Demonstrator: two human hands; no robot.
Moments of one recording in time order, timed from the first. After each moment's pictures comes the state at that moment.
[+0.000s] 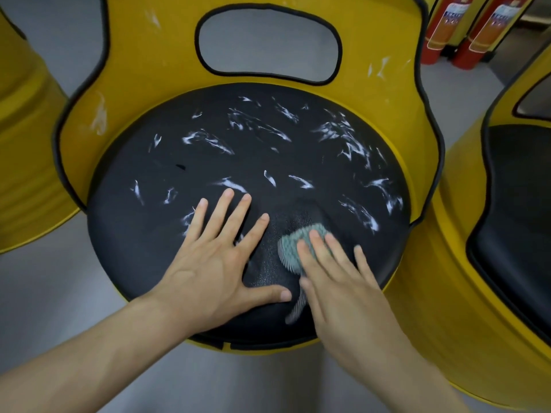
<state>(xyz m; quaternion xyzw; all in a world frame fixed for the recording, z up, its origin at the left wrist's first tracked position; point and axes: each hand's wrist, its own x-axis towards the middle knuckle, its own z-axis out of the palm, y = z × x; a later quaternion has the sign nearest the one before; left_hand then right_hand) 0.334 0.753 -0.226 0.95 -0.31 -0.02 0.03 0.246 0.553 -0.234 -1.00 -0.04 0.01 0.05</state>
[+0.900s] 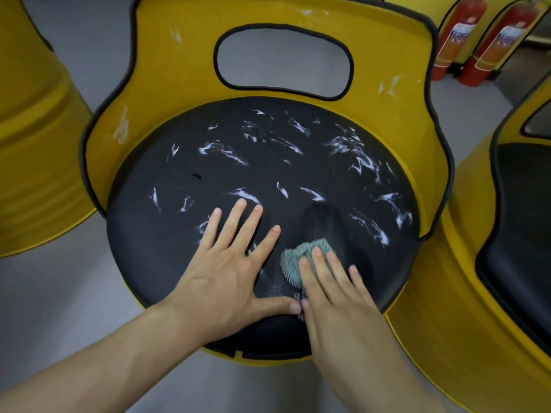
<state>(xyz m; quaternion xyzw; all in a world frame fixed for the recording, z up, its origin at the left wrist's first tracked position) 0.332 0.756 -0.223 0.95 -0.31 -0.02 0.03 0.243 0.573 -0.239 -1.00 -0.04 0.00 0.04</state>
